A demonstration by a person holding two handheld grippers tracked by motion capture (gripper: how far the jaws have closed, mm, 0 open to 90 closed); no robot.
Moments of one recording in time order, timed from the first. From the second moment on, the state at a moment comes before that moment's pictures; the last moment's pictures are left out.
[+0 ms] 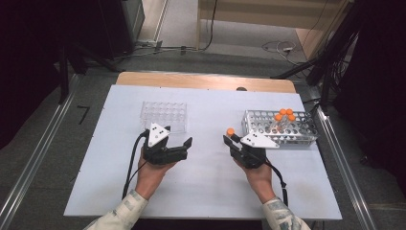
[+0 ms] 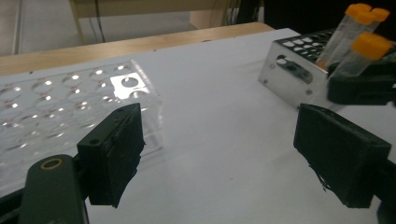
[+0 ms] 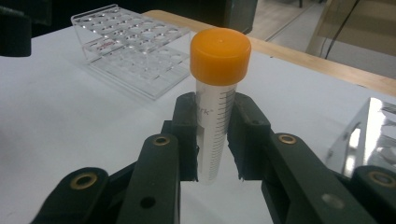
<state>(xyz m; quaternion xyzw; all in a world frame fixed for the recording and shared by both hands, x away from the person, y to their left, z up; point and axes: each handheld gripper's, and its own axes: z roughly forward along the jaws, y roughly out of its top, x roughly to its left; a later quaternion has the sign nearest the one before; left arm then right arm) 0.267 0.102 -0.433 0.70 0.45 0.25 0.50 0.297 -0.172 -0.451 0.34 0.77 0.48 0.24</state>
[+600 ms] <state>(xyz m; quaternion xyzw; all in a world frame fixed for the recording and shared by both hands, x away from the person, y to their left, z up) 0.266 0.061 -0.428 0.72 0.38 0.22 0.53 0.290 -0.134 -0.460 0.31 0.79 0.48 0.21</state>
